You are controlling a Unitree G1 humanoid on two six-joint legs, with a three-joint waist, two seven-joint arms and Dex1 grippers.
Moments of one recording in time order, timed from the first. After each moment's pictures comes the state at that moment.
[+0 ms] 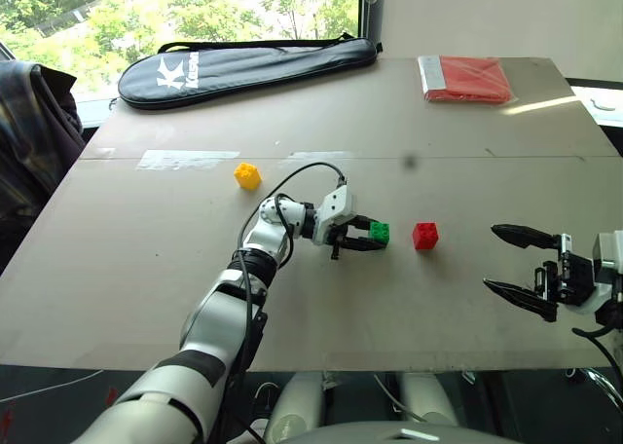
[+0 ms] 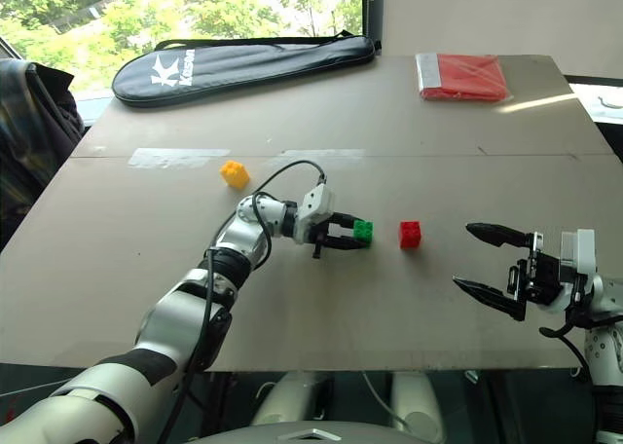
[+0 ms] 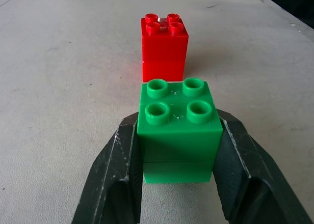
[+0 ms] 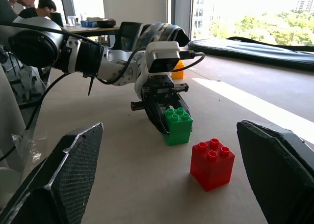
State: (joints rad) left arm -0.86 0.21 -0.20 0.99 -0.12 -0.31 -1.41; right arm 0.02 -0.64 -0.32 0.00 0.71 -0.02 1.45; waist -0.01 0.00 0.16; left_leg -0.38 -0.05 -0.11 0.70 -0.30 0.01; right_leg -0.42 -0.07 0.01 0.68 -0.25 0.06
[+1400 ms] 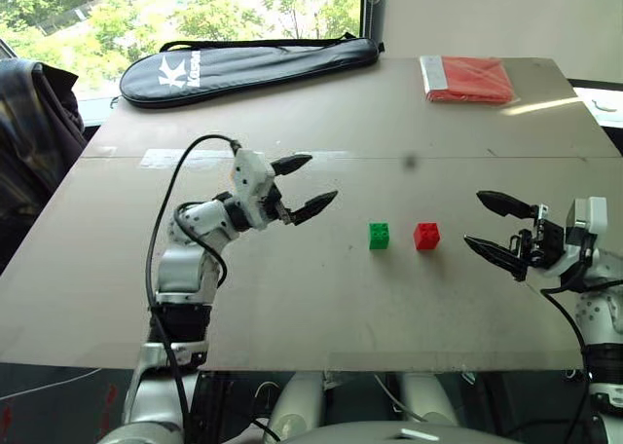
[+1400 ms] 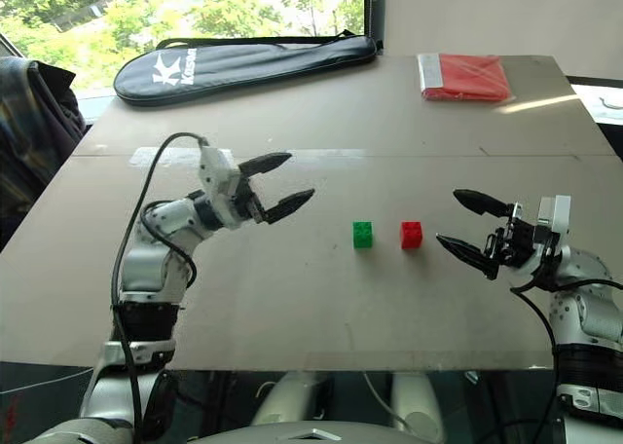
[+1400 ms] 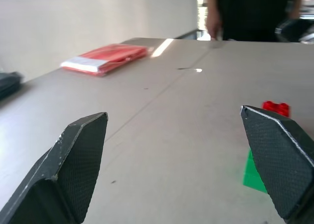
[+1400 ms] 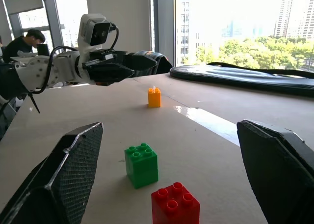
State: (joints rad) left arm -0.33 0.38 0.20 -0.05 -0.30 0.18 -0.79; right arm -0.21 -0.54 -0.27 0.15 0.68 0.00 1.37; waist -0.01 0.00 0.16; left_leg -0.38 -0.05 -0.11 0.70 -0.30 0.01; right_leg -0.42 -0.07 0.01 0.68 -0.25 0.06
